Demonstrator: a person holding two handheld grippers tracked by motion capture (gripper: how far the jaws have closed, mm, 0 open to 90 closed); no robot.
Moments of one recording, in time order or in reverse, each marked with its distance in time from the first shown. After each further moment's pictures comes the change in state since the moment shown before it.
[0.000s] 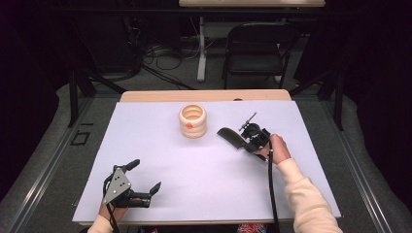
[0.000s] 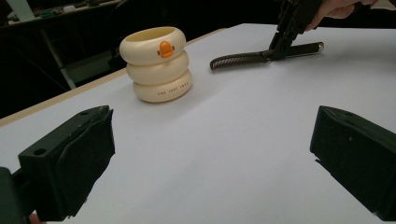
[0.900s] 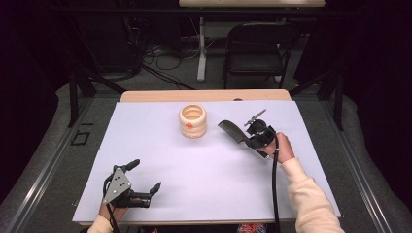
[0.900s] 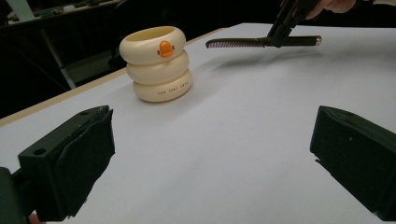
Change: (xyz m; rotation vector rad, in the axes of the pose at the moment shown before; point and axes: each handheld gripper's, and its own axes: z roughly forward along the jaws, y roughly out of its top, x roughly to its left) left arm 0.000 0.000 0.000 0.003 0.000 0.004; right arm -0.013 -0.007 -0.016 -0.135 0.027 0.031
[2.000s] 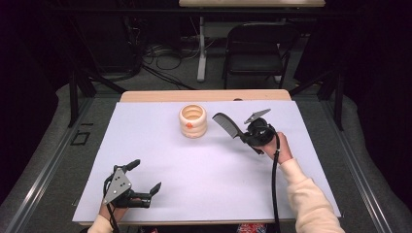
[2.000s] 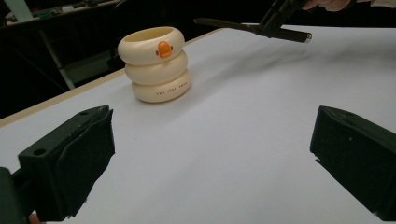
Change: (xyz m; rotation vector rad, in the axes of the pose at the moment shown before) left arm -0.001 0.000 0.000 -0.002 -0.005 0.005; right arm 0.006 0.004 -0.013 -0.185 0.039 -0.029
